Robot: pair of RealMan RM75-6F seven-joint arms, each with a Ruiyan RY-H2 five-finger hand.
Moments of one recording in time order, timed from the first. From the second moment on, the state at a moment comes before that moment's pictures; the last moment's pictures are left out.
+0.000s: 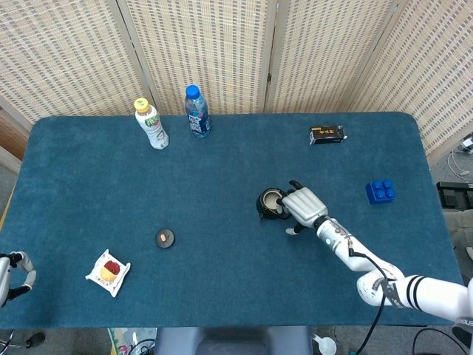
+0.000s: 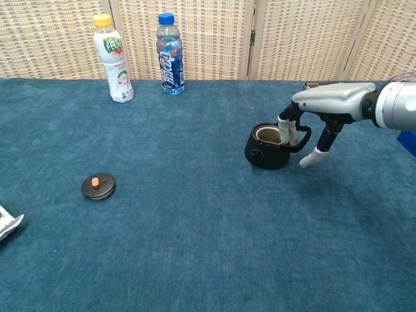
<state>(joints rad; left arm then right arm) -0.06 -1.02 -0.05 -1.75 1.28 1.40 0.14 0.86 -1.34 0.09 -1.47 -1.13 0.70 -0.25</state>
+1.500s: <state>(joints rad) -0.06 -1.02 -0.05 -1.75 1.27 1.40 0.14 0.87 -1.38 0.08 -1.43 -1.07 0.70 -0.30</state>
